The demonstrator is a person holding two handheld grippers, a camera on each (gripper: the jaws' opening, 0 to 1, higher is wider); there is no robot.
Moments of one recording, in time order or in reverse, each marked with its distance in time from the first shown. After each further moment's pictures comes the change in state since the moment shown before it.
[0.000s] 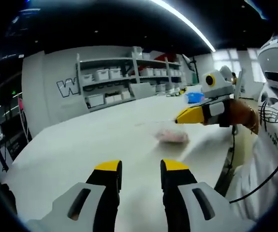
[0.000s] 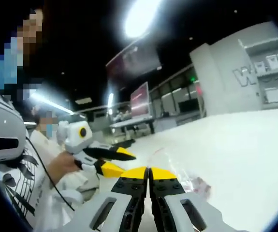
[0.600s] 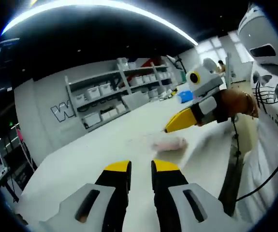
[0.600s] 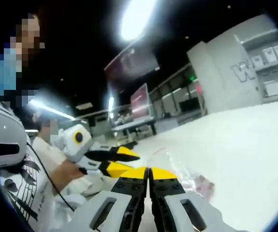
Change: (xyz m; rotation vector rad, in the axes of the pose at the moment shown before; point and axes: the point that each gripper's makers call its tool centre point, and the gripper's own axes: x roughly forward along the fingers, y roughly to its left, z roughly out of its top) left arm 0.013 -0.017 0.021 0.226 -0.092 -0.019; right arm 0.002 0.006 -0.003 0.052 -0.015 0.015
